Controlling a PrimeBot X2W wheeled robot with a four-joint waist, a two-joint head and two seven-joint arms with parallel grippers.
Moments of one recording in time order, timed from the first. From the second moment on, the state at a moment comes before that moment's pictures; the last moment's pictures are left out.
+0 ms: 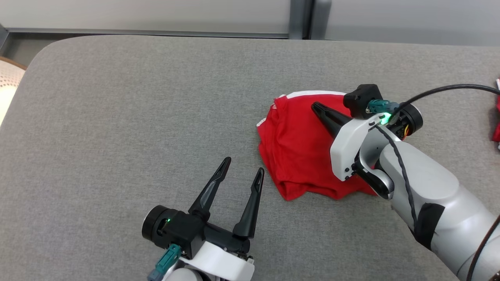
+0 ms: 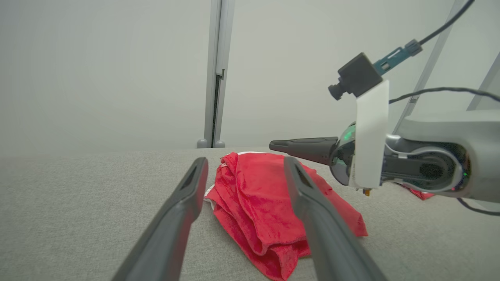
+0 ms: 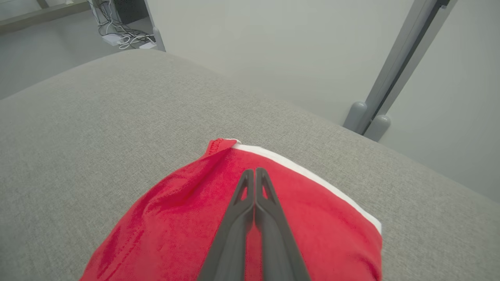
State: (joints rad) left arm -0.13 0.05 -0.51 0.02 -0.29 0.06 -0.26; right arm -0.89 -0.26 0.92 0.75 0.65 0.13 -0.01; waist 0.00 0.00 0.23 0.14
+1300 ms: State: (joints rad) left arm -0.19 0.05 -0.59 0.02 -0.36 0.08 -0.26; right arm -1.08 -0.10 0.99 1.28 0.65 0.13 0.00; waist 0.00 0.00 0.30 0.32
